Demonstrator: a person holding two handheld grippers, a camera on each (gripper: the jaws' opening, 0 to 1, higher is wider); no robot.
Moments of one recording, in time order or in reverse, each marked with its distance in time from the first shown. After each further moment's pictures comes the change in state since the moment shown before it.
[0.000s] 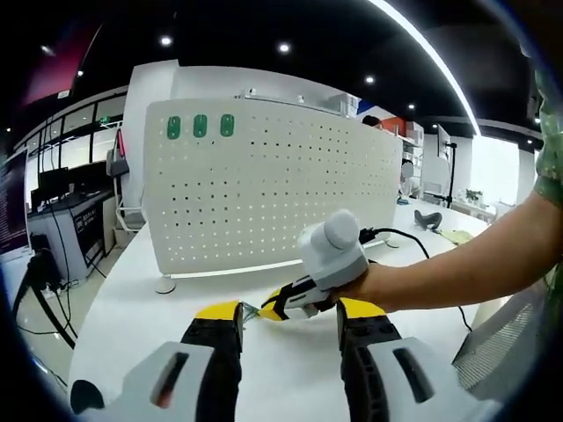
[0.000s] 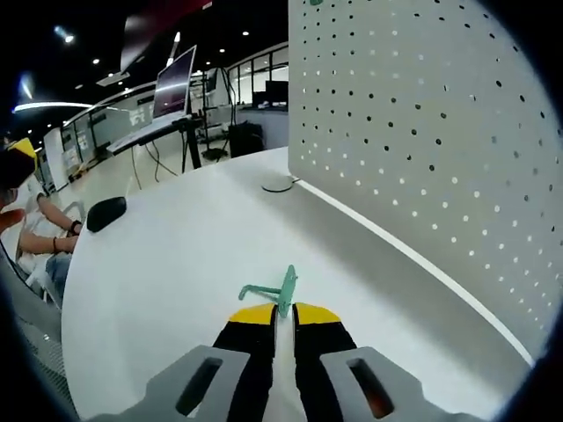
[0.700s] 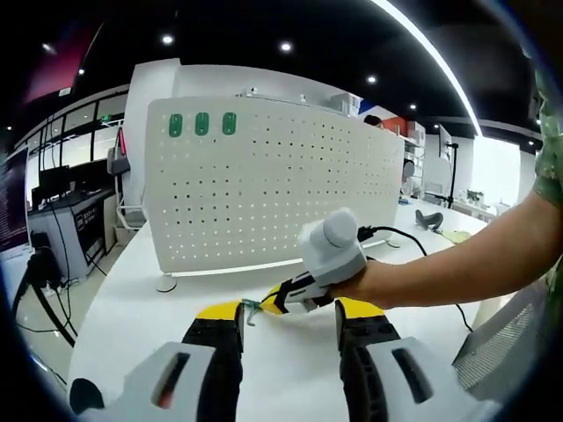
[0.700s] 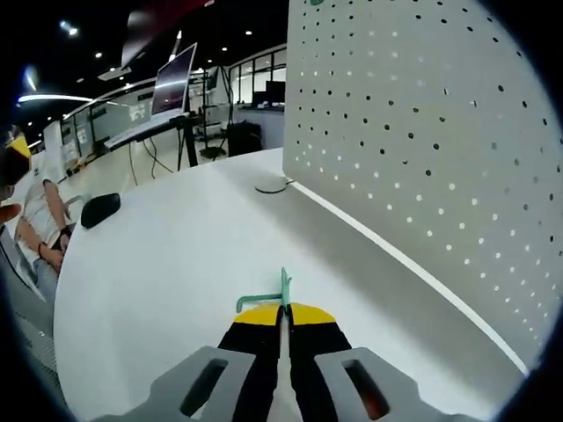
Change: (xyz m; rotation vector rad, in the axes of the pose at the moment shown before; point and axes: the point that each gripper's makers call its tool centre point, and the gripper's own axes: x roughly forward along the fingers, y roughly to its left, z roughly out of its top) left arm 0.001 0.002 -0.001 -0.008 0.005 0.005; right arm 0.004 -0.009 0.001 -0.022 0.003 -0.012
